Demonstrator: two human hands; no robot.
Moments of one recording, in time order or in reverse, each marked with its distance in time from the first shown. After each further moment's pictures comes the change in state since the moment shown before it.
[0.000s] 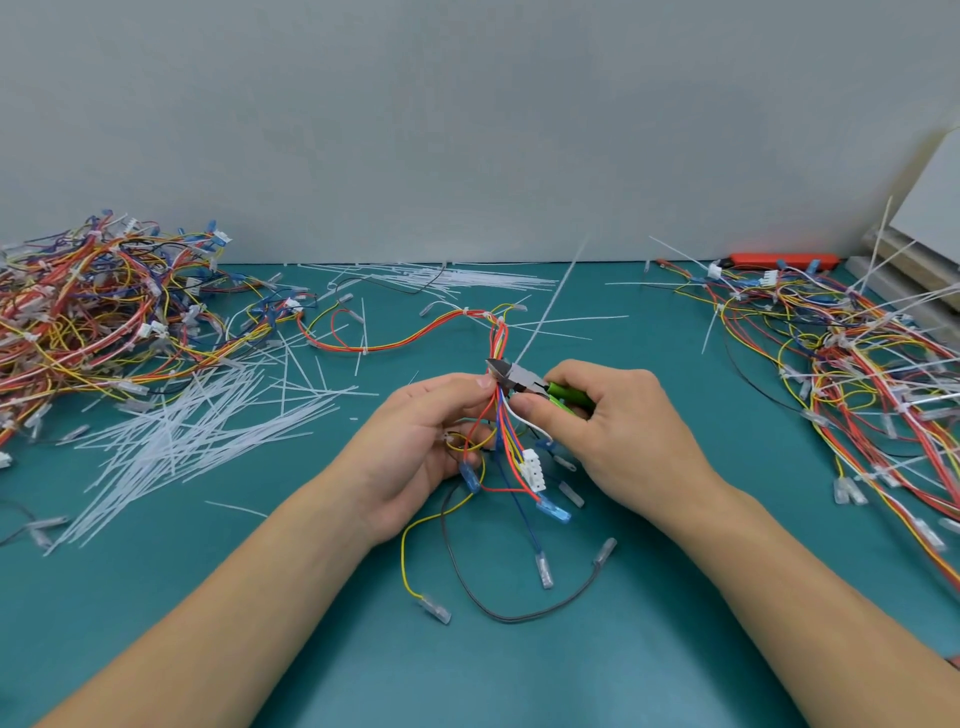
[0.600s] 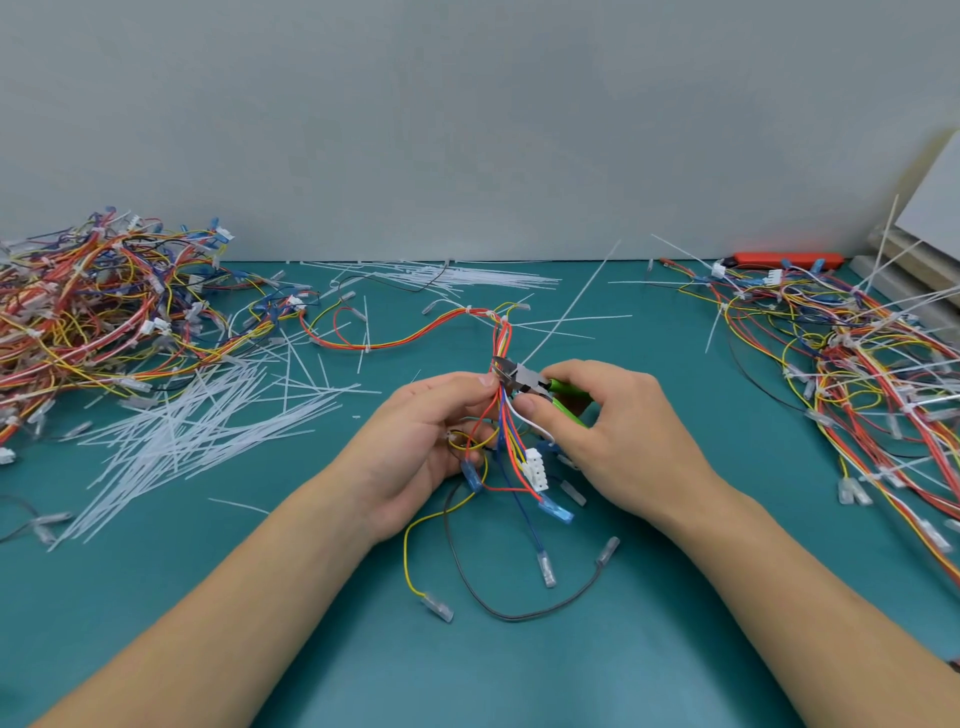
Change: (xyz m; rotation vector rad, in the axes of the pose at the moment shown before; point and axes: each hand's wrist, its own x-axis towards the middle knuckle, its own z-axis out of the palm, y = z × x) left_hand 0.002 -0.002 -0.004 0.001 -0.030 0.012; right_hand -0.001 -0.001 0.002 -0.006 0.013 -0.028
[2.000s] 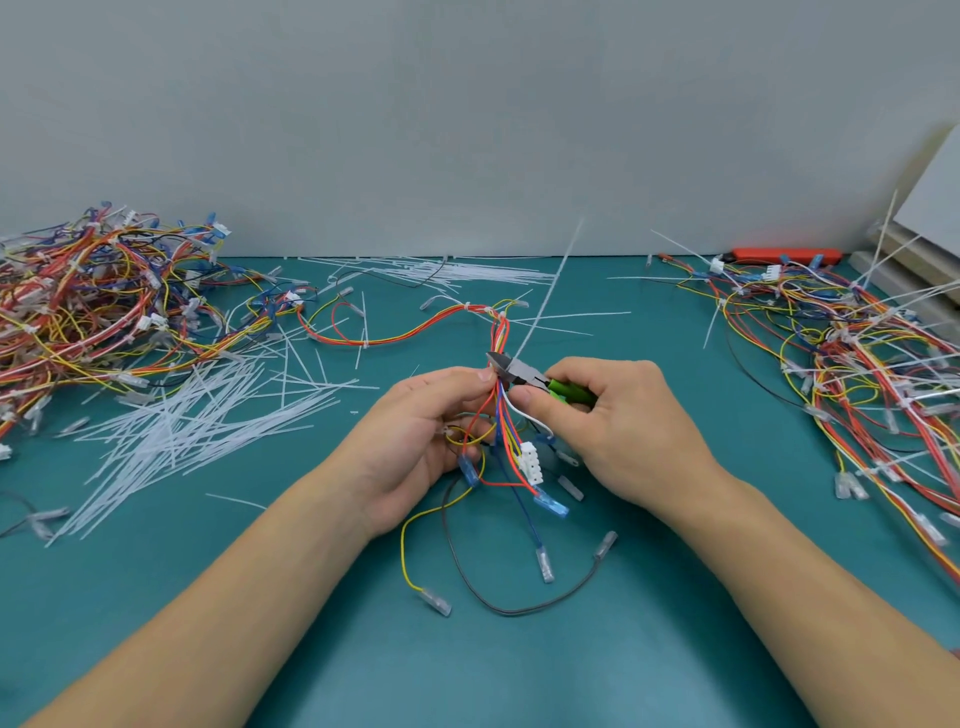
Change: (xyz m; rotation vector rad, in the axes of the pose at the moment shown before) left_hand -0.001 0.001 0.002 0.003 0.014 -0.006; right_hand 0.001 -0.001 -0.003 0.012 -0.014 0.026
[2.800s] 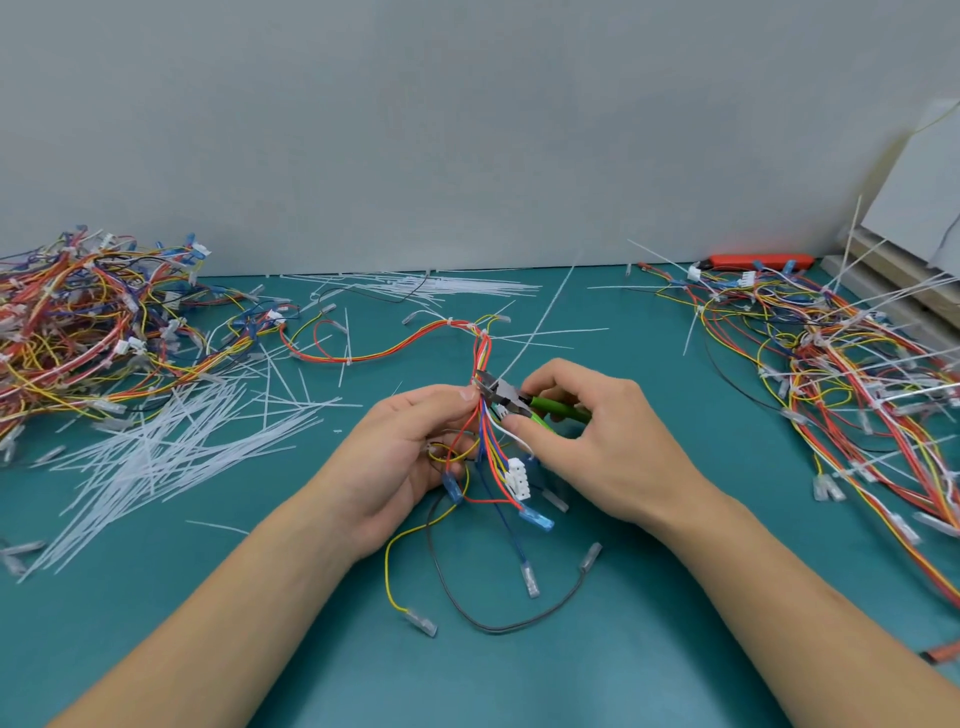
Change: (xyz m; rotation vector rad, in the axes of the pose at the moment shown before) left_hand 0.000 0.000 0.002 0.011 0.003 0.007; right_hand -0.006 -0.004 -0.006 0.107 -0.034 -0.009
